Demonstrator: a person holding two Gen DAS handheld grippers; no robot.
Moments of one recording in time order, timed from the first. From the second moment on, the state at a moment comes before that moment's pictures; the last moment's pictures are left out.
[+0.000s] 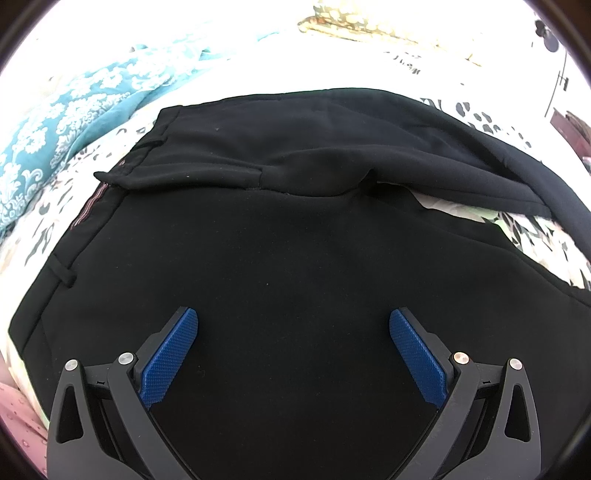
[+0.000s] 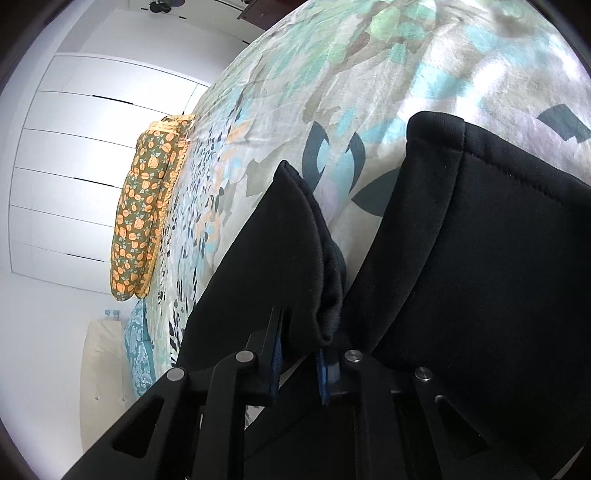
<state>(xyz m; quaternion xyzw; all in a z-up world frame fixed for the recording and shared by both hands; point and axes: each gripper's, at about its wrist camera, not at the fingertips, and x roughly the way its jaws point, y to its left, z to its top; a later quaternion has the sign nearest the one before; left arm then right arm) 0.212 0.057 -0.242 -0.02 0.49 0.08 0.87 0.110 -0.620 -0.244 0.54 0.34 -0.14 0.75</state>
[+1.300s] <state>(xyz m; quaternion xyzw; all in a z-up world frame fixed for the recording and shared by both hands) 0.410 0.098 -0.202 -0.35 0.58 0.00 0.74 0.025 -0.498 0.018 0.34 0.23 0.23 0.88</state>
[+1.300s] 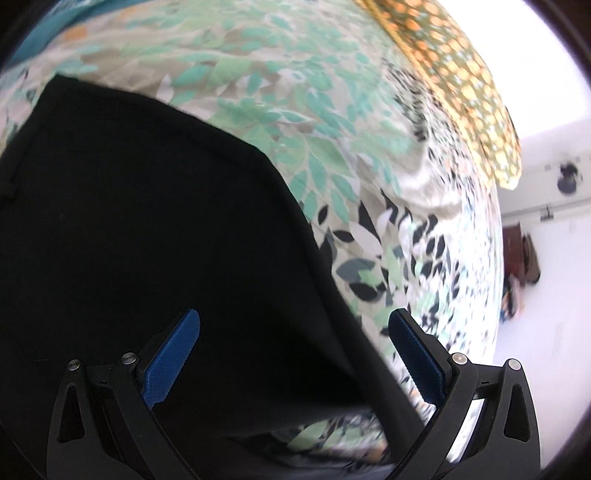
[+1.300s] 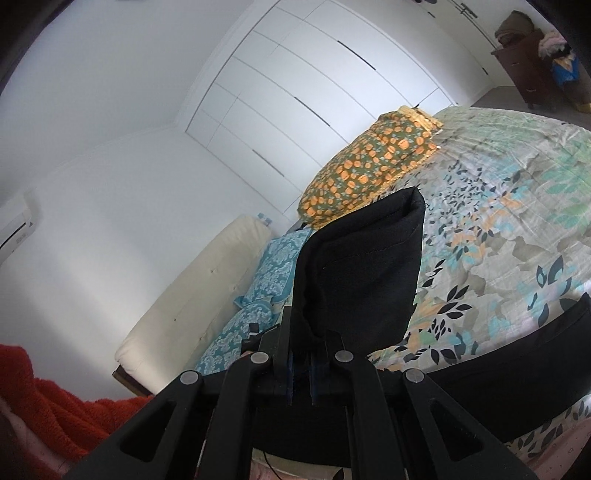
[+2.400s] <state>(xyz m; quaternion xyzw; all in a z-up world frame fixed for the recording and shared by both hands) 0.128 0.115 -0.194 -0.34 0.57 -0.03 0.74 0.072 -0.683 -0.174 0.44 0.49 -0.07 0.75</state>
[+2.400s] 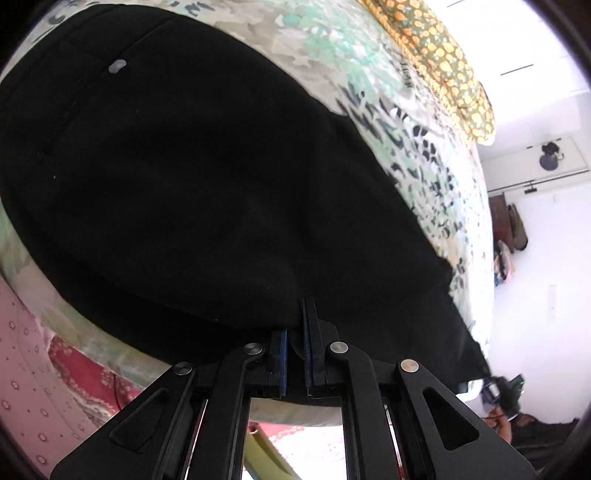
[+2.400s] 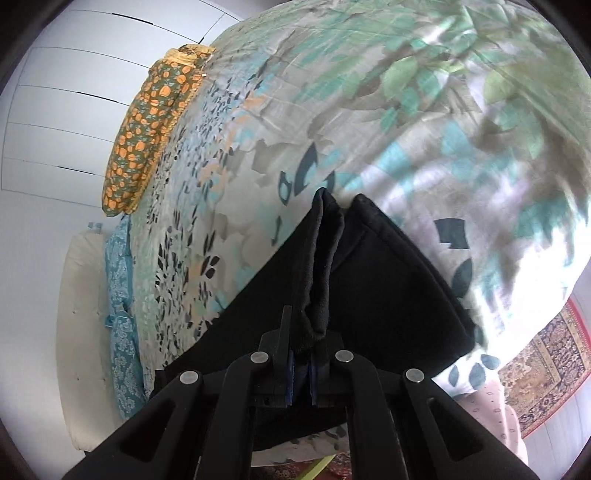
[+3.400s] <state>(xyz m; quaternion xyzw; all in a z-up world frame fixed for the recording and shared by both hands) 0.113 0.100 -0.206 -0.31 0.61 -0.02 0.73 0.072 -0.669 -0.188 0.27 0.62 -0.11 0.72</state>
